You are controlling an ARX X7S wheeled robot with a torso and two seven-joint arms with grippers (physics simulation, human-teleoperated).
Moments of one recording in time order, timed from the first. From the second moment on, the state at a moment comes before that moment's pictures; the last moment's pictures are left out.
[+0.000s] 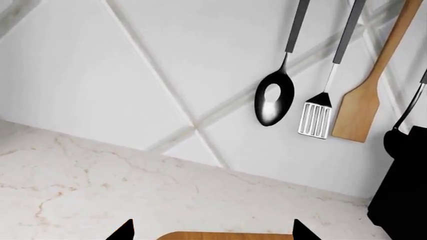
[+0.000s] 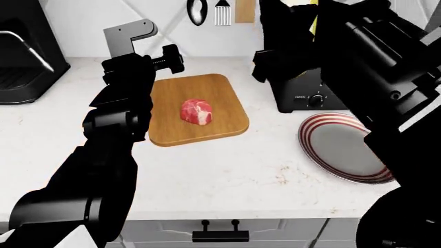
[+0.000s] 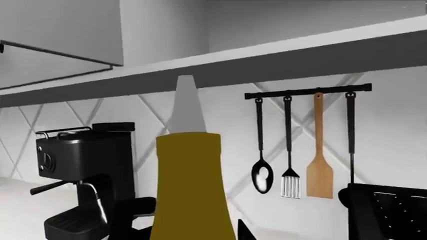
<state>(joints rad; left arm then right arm) -1.40 0.00 -0.10 -1.31 -0.12 -0.08 -0.06 1.21 0.24 0.19 -0.55 1.70 1.43 0.94</state>
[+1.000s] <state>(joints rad) -1.40 0.00 -0.07 -1.31 -0.13 -0.07 -0.06 0.39 0.25 -0.13 -0.67 0.60 0.75 0.17</state>
